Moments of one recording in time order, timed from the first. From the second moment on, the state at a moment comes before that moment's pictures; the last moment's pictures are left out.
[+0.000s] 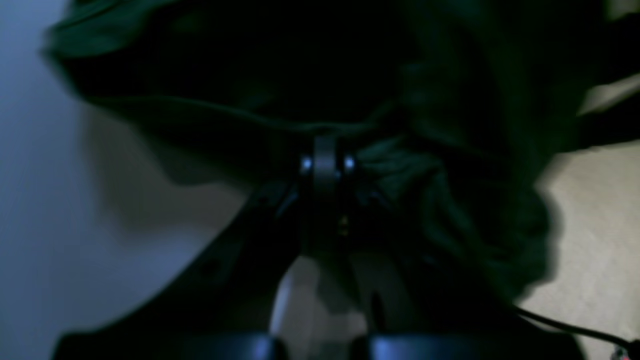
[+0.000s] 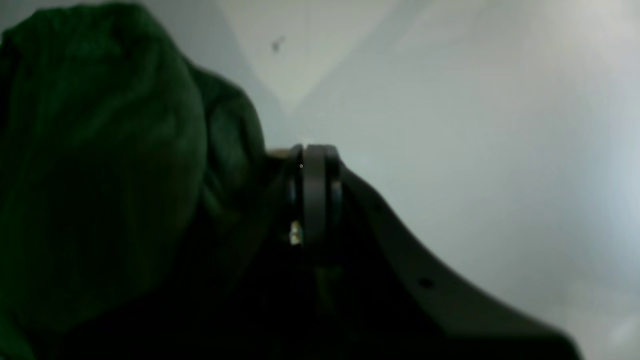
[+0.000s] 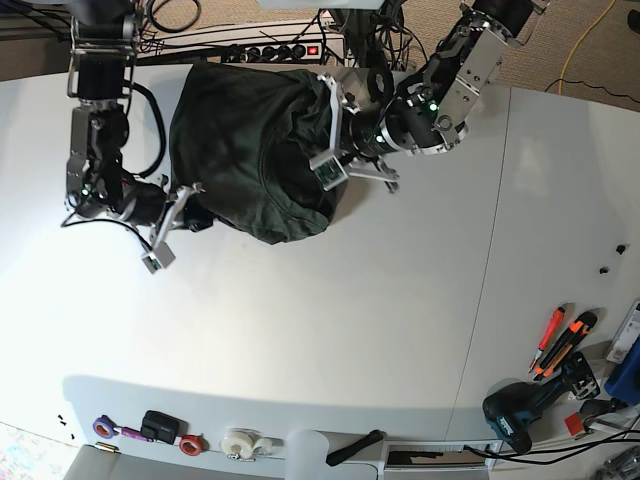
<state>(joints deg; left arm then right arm) 4.7 -10.9 31.0 104.2 -14.7 -23.9 50.1 6.9 24.6 6.0 73.9 39.0 39.9 -57.8</state>
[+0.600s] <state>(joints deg) -1.6 -11.0 31.0 102.1 -8.1 -9.6 43.6 -0.3 24.4 24.8 73.4 45.8 40.6 -59.0</state>
